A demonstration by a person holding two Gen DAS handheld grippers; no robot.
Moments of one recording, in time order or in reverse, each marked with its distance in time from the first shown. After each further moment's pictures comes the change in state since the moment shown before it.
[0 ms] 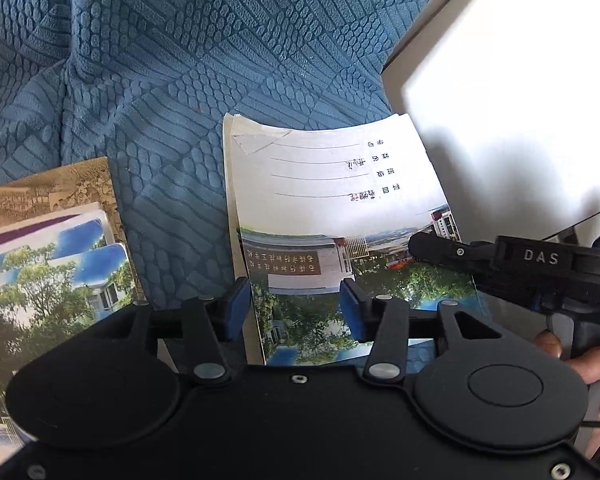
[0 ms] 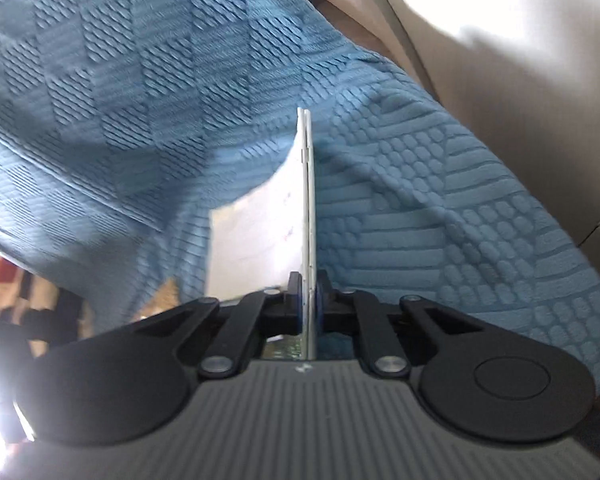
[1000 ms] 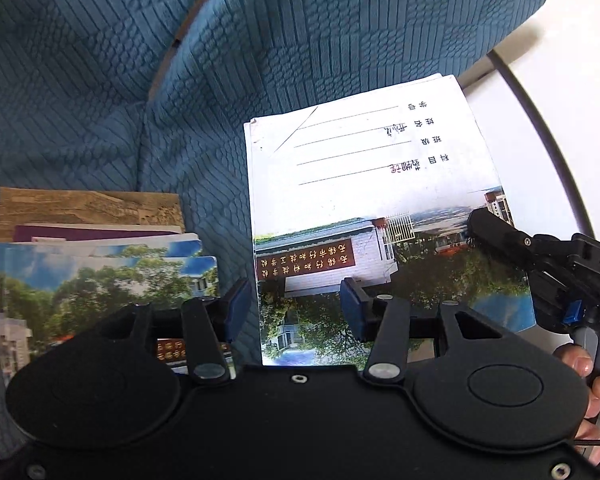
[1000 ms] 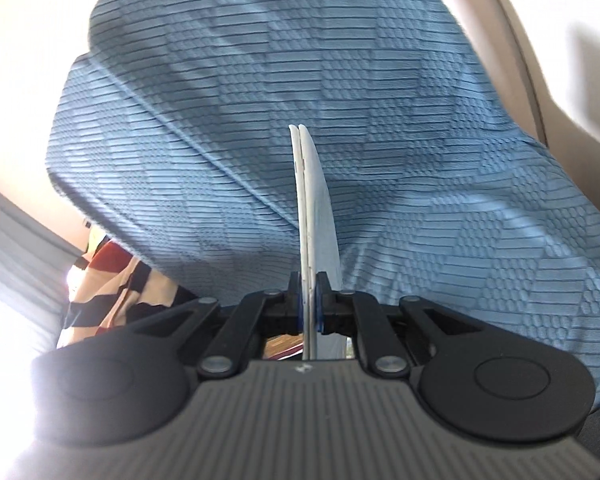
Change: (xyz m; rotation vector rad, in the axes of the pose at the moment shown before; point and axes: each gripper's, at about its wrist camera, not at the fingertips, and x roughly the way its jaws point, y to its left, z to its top) left arm -0.138 0.067 -0.010 -0.181 -0.167 -0.181; right arm -0.082 0.157 0.001 -0.157 -0.084 0.212
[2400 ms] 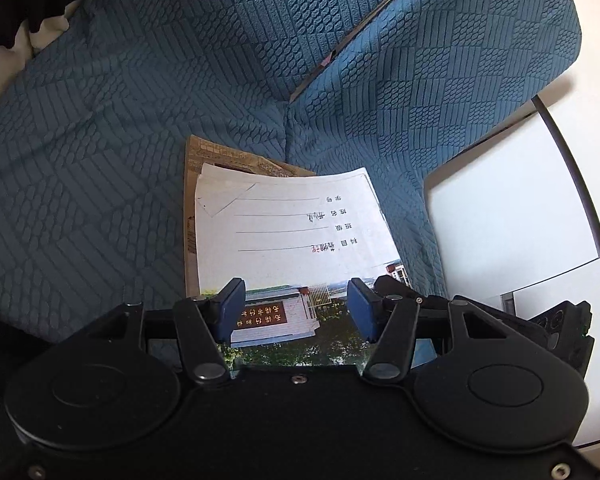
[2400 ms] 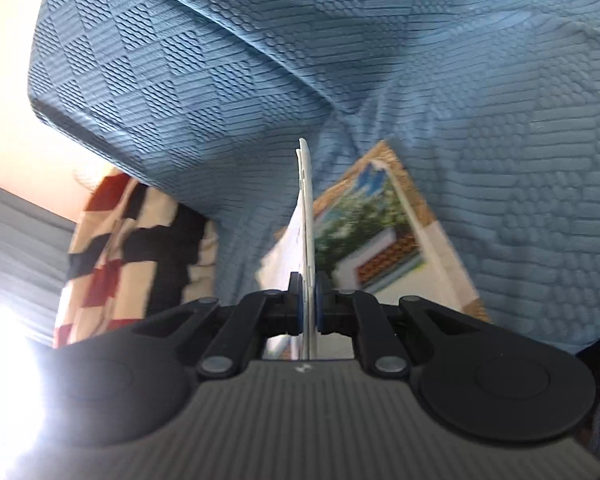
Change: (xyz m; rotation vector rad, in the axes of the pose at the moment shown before) left arm -0.119 0.085 -0.075 -0.114 -0.071 0.130; right arm 0.074 -0.002 -0.146 0.109 0.125 0.027
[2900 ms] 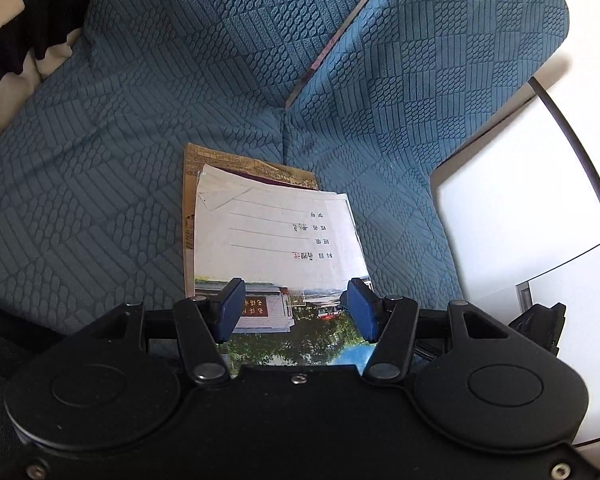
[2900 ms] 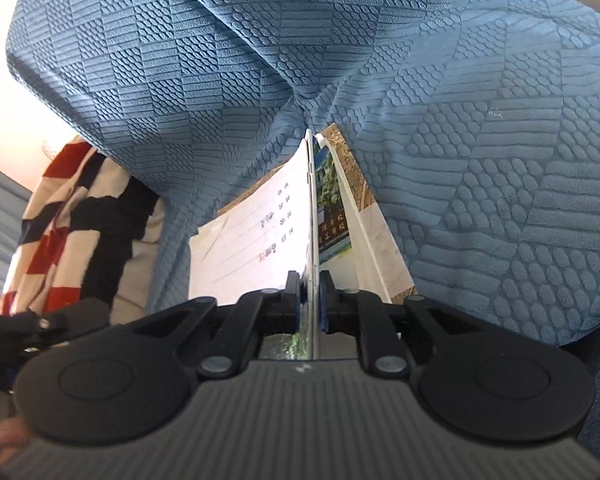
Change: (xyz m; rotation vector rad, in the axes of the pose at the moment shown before) left arm -0.015 -0.030 -0.018 0.059 -0.051 0.074; right arm 0.012 -0.025 -0.024 -0.116 -0.011 -0.119
